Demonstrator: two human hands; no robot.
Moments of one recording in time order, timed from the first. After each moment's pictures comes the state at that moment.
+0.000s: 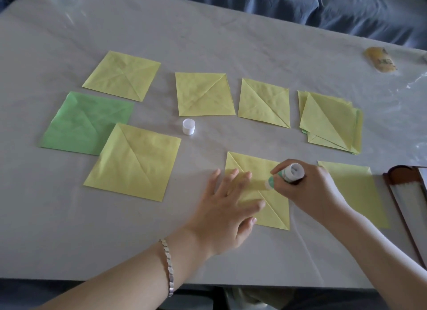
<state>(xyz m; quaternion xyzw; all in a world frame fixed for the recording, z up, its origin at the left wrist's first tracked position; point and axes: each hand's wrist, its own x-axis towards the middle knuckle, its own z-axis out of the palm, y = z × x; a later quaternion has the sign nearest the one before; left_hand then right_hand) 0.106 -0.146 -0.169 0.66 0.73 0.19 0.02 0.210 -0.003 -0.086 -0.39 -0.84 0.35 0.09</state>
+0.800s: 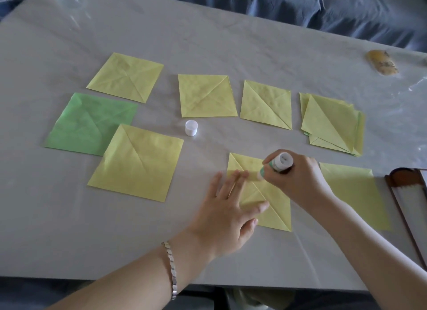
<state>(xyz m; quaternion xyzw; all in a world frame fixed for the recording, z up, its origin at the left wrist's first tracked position) 0.108 -0.148 -0.165 0.65 0.74 0.17 0.03 0.185 -0.004 -0.087 -0.37 -0.86 0.33 0.12</state>
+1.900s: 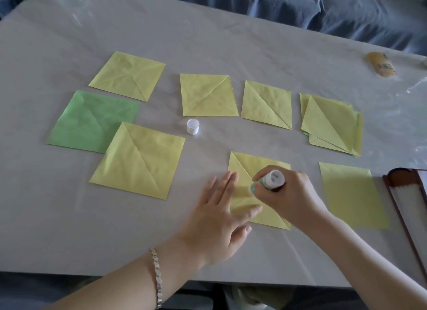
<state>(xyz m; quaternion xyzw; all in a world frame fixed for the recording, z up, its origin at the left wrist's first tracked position) 0.106 -0.169 -0.162 0.64 0.74 0.19 0.06 0.195 -0.033 -0.088 -0.37 -0.85 0.38 0.07</state>
